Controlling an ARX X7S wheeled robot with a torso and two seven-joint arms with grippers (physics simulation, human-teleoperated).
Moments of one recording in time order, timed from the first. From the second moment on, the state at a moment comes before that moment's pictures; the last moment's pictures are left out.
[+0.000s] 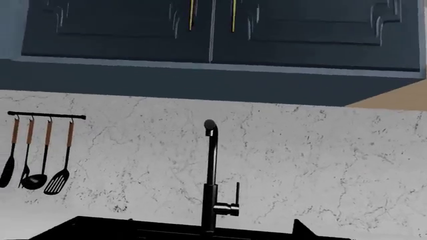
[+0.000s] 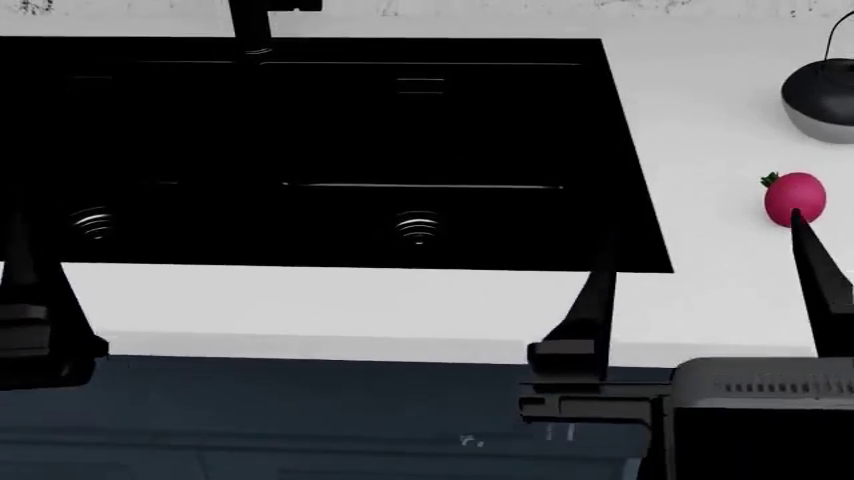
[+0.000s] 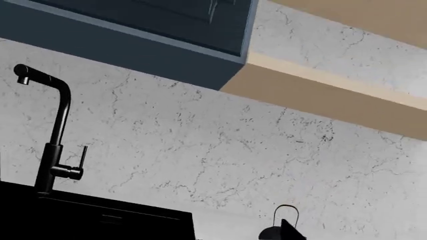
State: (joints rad) left arm -0.26 -0.22 0.04 0.80 -0.29 -0.57 -0.32; right arm 0.26 0.33 -0.05 -0.85 0.09 0.71 0.20
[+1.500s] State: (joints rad) left arm -0.38 -0.29 -0.04 0.89 -0.40 -0.71 -0.38; right arm 0.54 0.37 -0.05 -0.86 0.13 0.88 0.19
